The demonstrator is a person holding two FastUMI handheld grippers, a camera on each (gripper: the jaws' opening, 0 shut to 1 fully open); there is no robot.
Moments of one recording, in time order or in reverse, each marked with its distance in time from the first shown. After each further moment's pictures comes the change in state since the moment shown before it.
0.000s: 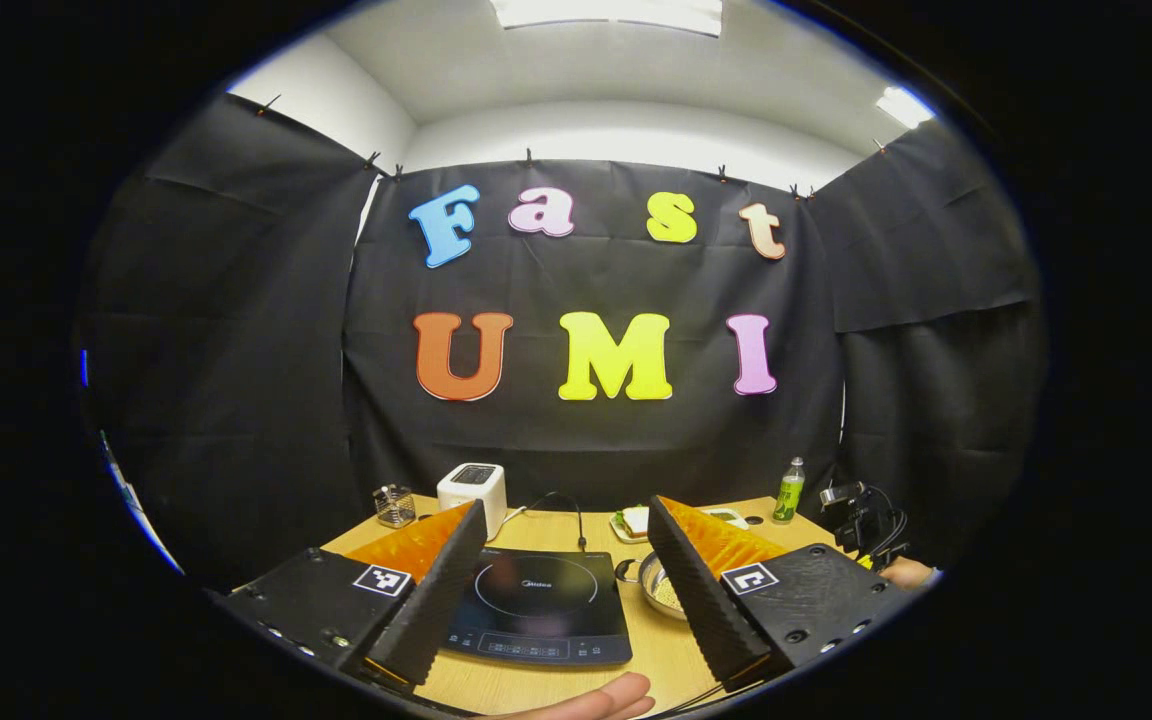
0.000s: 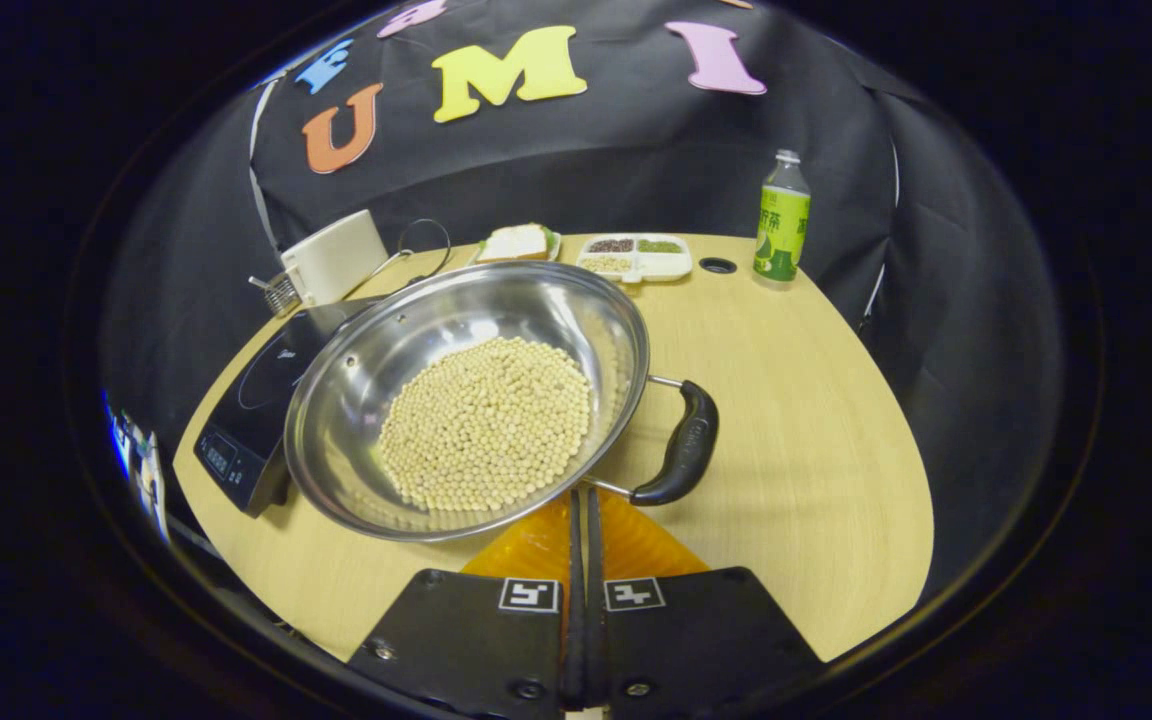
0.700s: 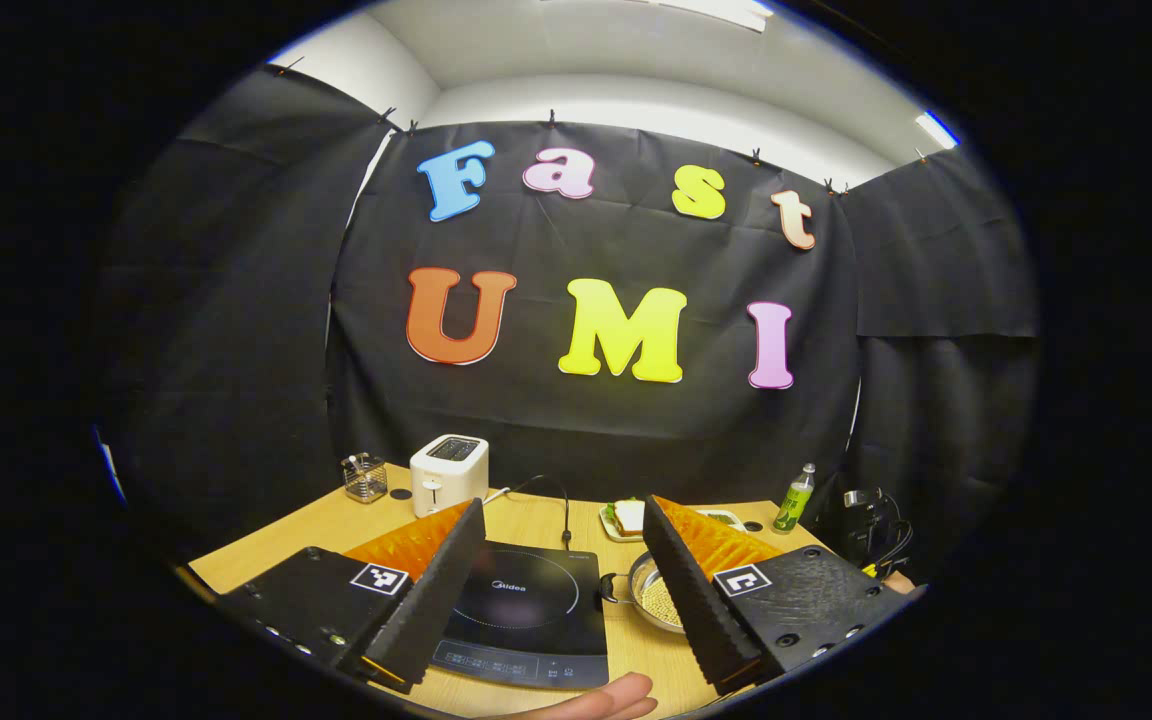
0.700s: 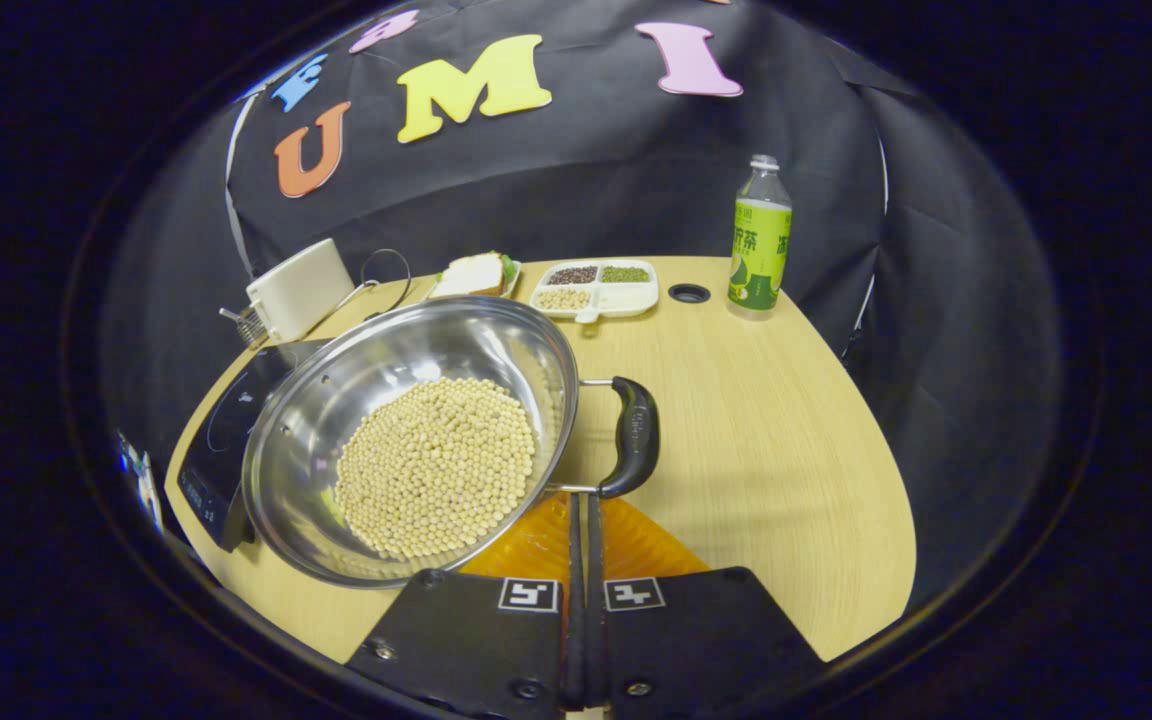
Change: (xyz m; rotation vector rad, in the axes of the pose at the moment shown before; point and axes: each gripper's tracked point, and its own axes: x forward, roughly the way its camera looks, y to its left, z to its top) left arm 0.092 0.000 -0.034 -0.100 0.092 0.018; right arm 0.028 -0.037 0.043 0.022 -0.070 -0.037
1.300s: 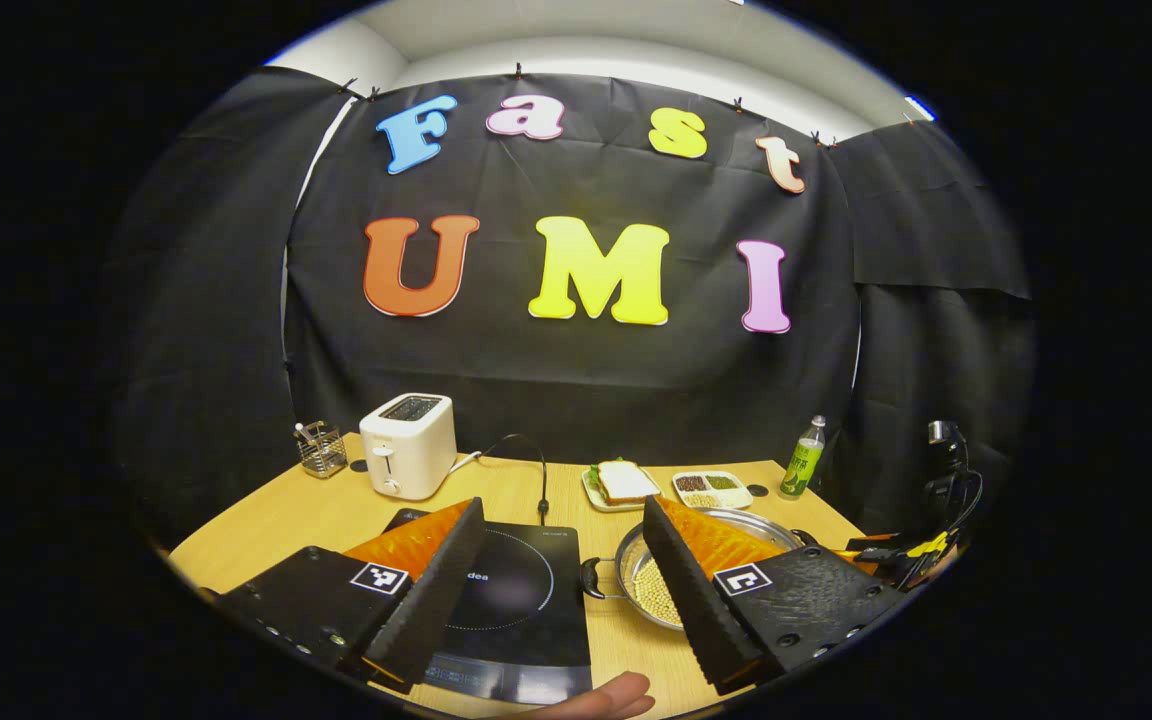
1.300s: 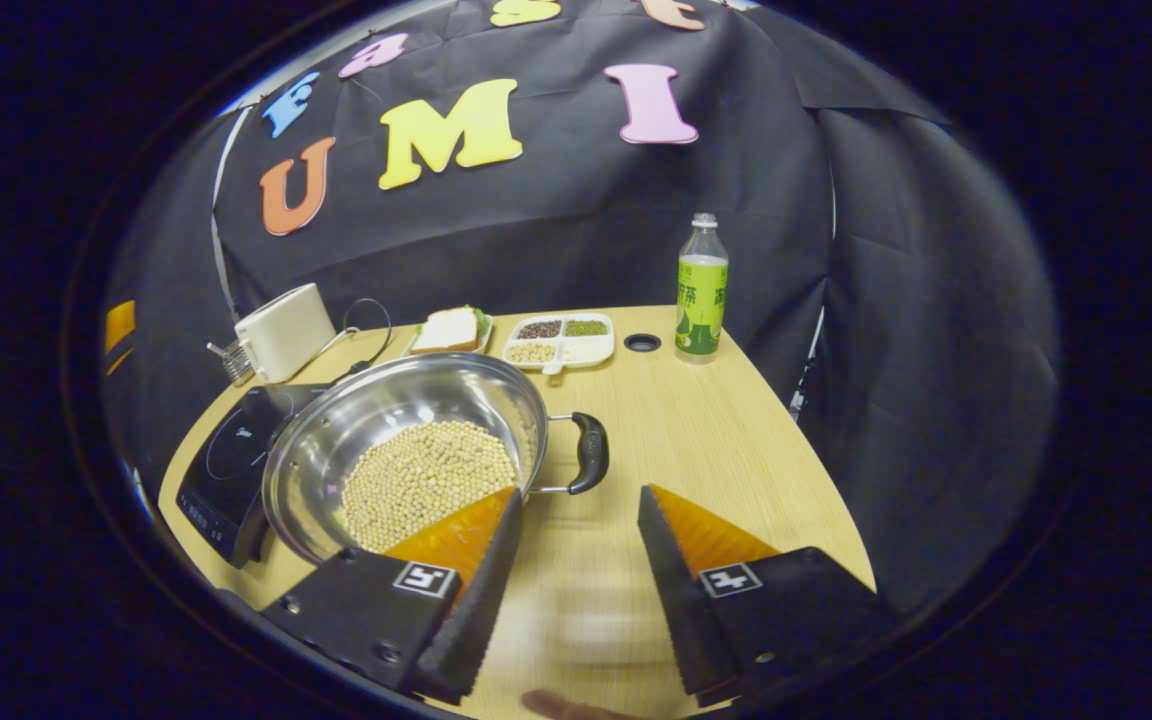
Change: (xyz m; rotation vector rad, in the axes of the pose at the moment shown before) left arm 0.073 -0.039 -0.073 0.044 0.141 -0.058; right arm -0.052 -0.010 0.019 0.041 -0.141 -0.092
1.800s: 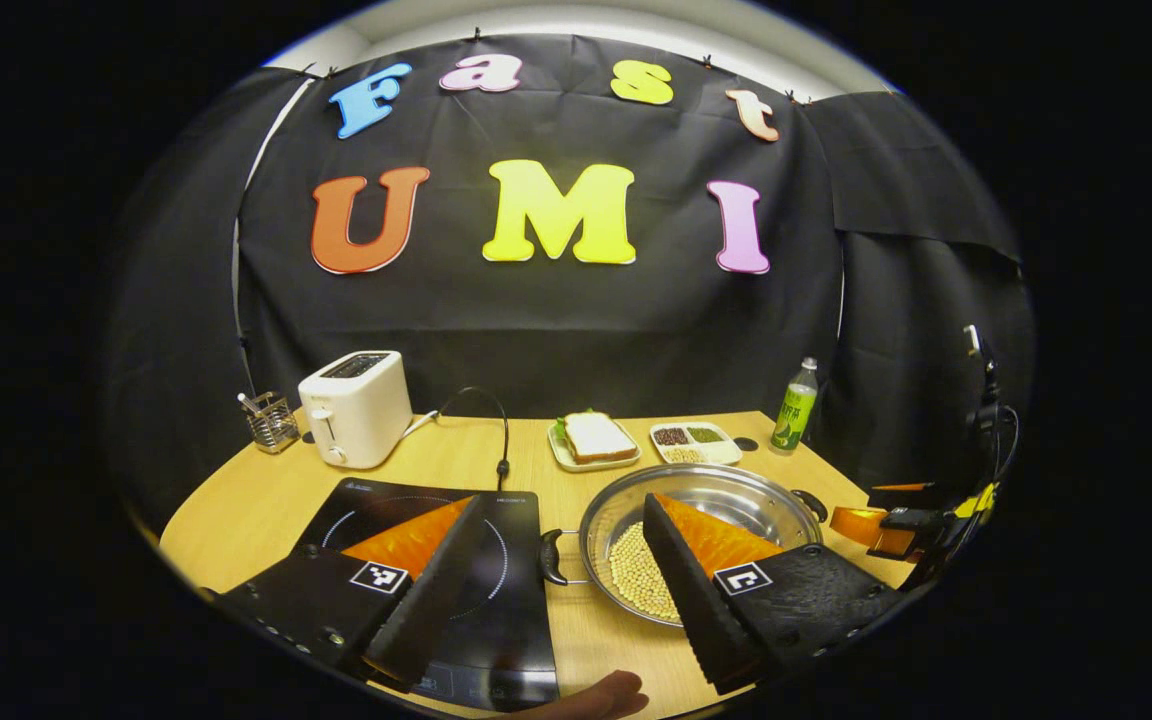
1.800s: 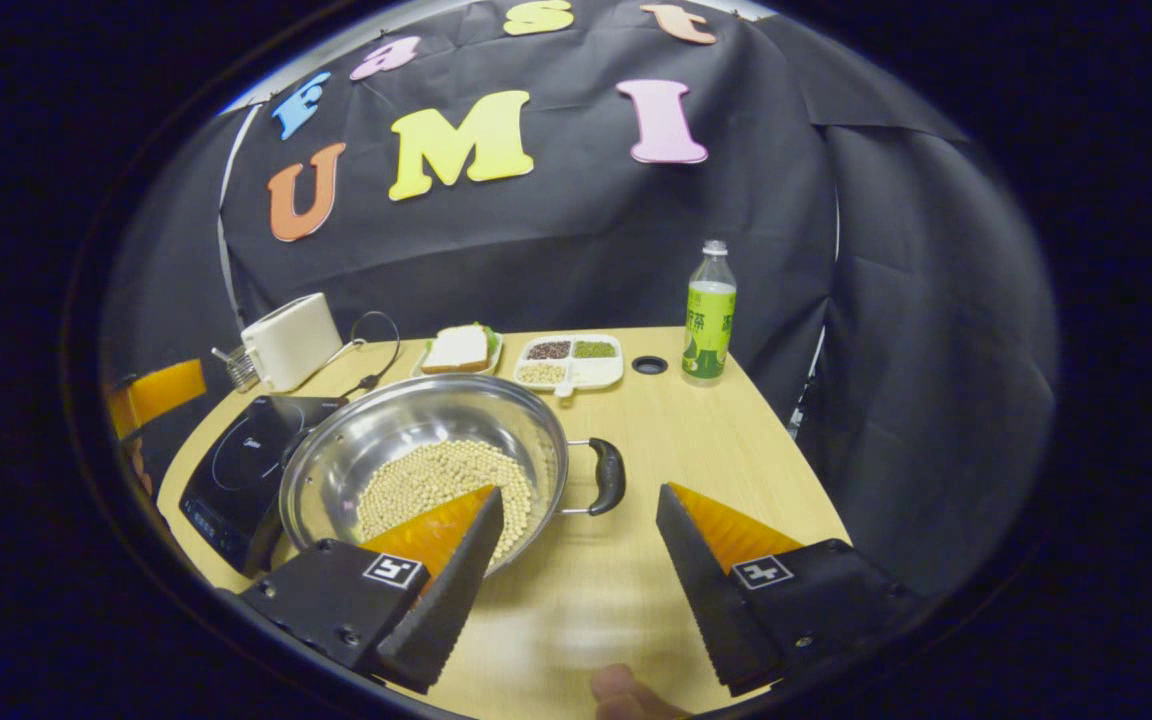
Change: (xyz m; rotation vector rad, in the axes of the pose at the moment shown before) left arm 0.057 -0.044 -0.066 0.068 0.140 -0.067; right arm 0.000 0.014 0.020 -0.020 -0.036 -0.012
